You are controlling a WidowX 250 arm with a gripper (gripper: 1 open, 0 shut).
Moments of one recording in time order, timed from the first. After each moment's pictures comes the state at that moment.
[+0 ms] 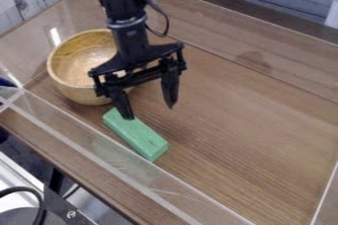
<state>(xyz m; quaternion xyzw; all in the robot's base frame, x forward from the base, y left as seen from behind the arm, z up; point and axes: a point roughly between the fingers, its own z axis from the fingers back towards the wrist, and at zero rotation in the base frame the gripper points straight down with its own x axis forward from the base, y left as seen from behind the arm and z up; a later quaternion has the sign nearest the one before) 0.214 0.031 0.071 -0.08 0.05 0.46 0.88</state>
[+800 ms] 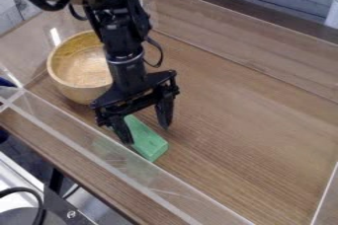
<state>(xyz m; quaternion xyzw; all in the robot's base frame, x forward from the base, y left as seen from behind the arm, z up) 0.207 0.039 0.035 -0.07 0.03 0.53 0.84</state>
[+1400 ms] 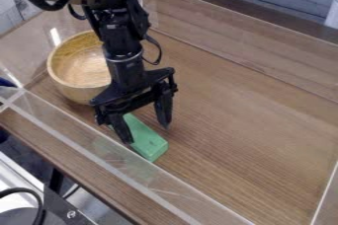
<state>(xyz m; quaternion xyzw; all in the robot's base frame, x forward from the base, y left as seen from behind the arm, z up) 0.210 0.040 0.030 -0.07 0.03 0.54 0.84</state>
